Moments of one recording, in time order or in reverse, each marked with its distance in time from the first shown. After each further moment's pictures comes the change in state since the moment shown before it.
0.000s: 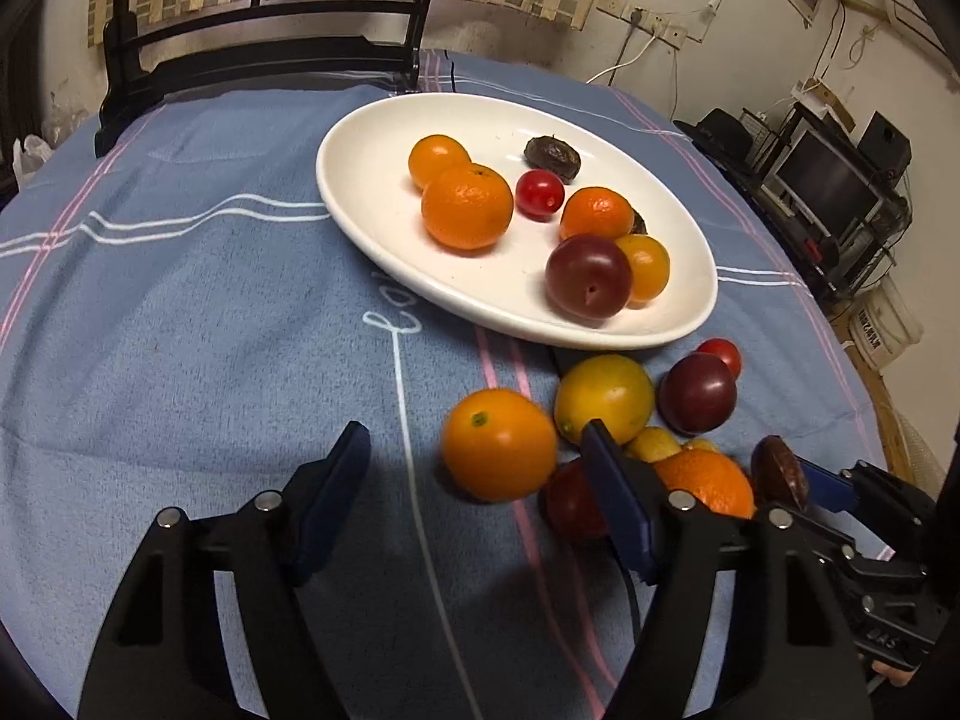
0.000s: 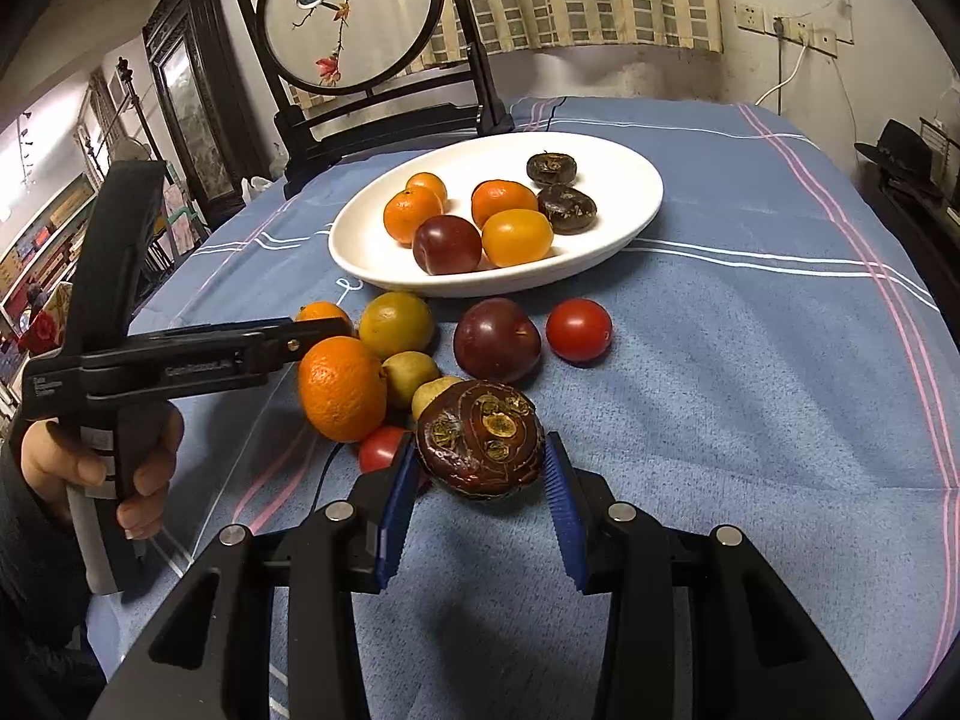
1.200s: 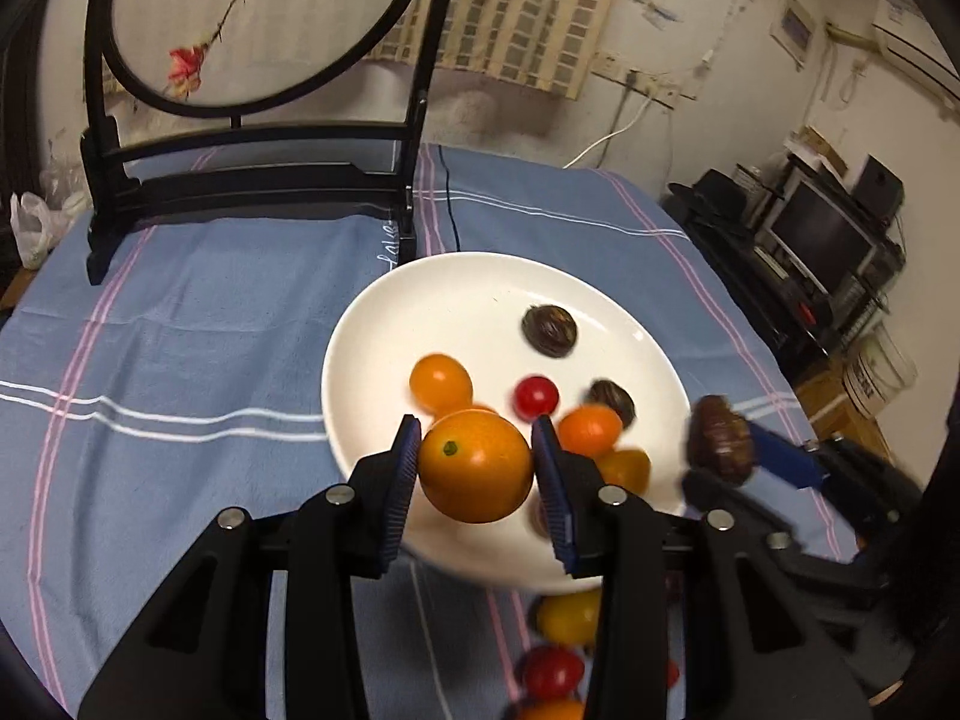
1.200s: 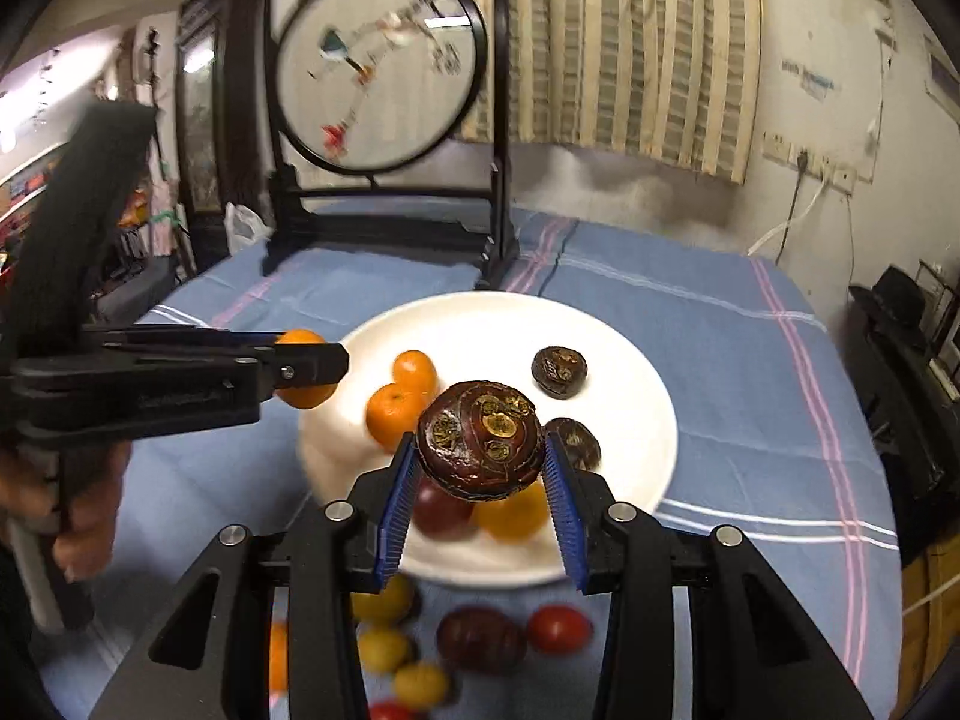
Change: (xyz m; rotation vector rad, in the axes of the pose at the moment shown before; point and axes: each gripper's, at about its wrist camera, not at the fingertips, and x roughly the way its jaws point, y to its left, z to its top) left arm -0.020 0.003 0.105 -0.007 -0.119 -0.010; right arm 0.032 0.027 0.123 -0.166 -0.139 -0.129
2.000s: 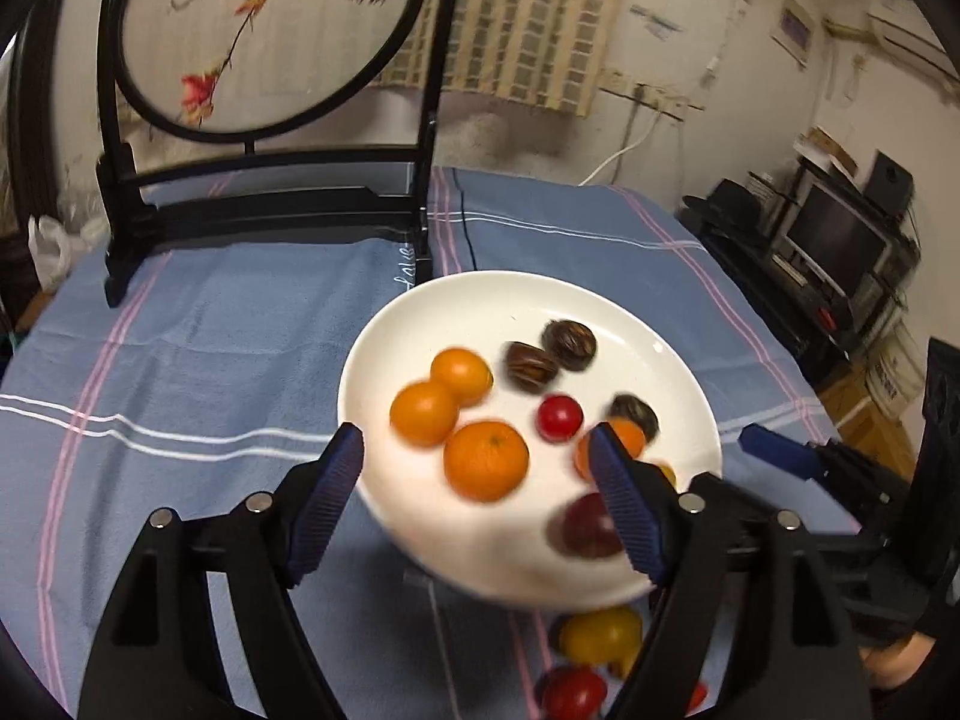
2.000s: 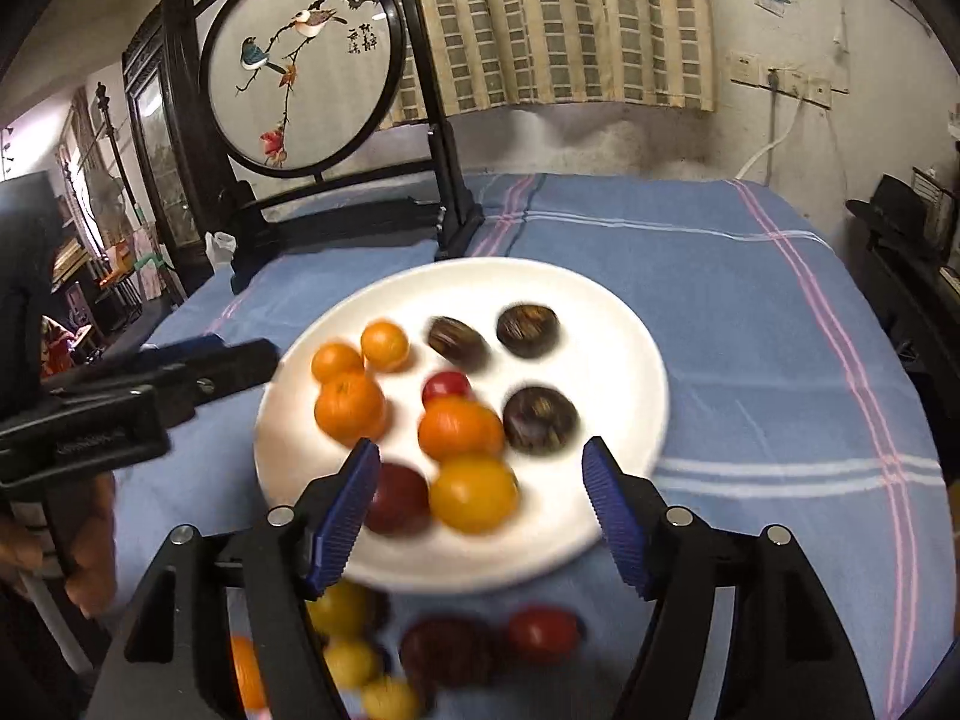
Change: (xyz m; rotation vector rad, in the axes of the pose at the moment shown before) left arm -0.009 -0.005 -0.015 0.053 -0.073 0.057; right arm 0.010 -0.036 -0.021 0.174 0.035 0.031
